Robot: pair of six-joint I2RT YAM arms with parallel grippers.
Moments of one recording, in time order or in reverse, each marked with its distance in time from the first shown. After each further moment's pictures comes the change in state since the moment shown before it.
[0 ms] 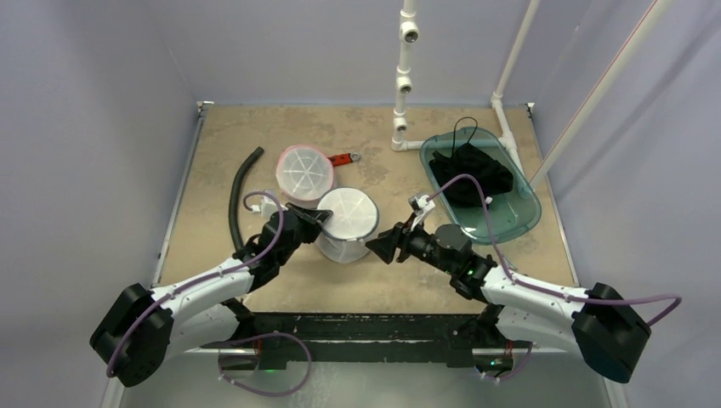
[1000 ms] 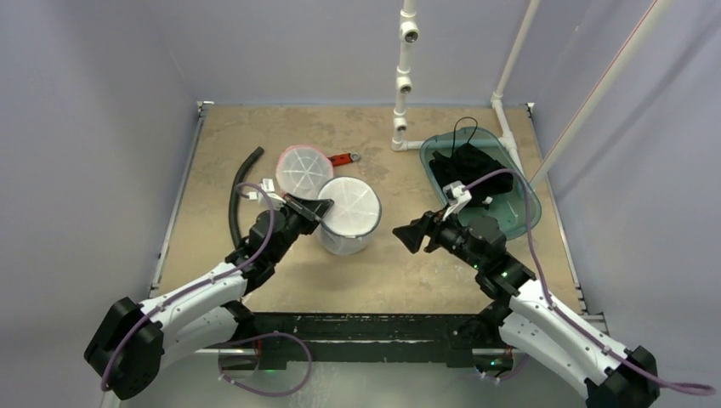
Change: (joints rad) left arm 0.031 -0.101 -0.001 0.130 0.095 0.233; right arm -0.245 -0.362 0.090 -0.467 -0.075 -0.070
